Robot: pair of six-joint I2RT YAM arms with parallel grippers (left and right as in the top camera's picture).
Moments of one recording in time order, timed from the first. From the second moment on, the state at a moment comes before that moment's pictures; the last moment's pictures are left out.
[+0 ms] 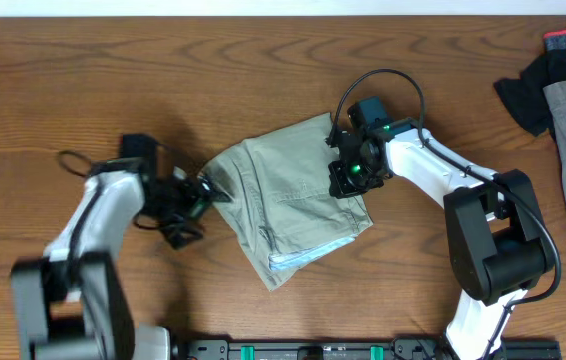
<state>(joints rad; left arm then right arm) 0.10 1.56 0.89 -0.87 0.58 -0.57 0.38 1.97 1.24 -0.71 -0.43 0.09</state>
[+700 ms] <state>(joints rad) 0.06 1.48 0.59 -0.42 0.68 -0.72 0.38 1.97 1.24 -0.72 -0.43 0.09</state>
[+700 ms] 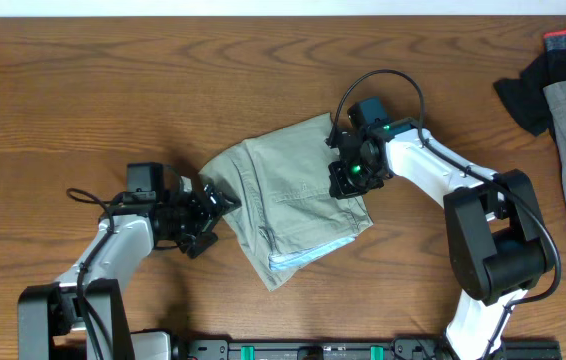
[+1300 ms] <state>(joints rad) -0.12 1.50 0.58 -0.27 0.69 -0.80 0.38 1.97 1.24 -0.72 -0.43 0.09</state>
